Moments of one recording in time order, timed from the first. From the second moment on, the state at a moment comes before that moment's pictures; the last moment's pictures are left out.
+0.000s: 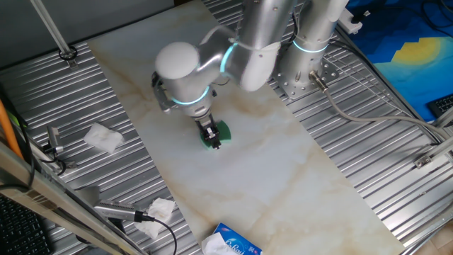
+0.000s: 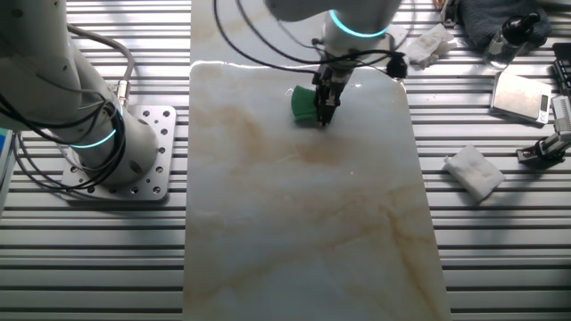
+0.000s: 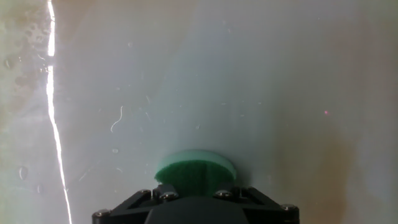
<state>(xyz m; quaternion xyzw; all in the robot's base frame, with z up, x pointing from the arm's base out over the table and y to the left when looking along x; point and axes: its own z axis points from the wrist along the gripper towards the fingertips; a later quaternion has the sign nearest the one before) 0.439 0.112 0.012 -0.02 -1.00 -0.02 0.09</state>
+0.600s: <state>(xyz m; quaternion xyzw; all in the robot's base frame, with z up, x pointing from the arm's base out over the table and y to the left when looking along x) 0.437 0.112 0.011 -0.01 -0.99 -0.02 0.11</state>
